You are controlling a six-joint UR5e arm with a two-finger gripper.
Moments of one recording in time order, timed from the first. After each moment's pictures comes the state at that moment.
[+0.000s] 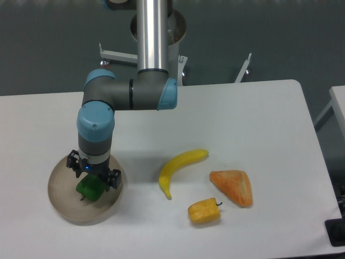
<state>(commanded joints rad) 1.85 -2.16 -1.37 -1.06 1.37 0.40</state>
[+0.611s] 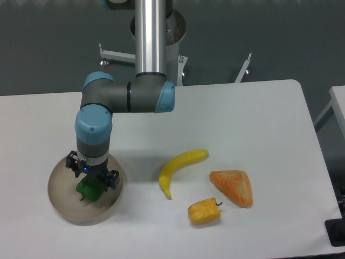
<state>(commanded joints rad) 1.85 -2.18 -1.37 -1.05 1.37 0.40</state>
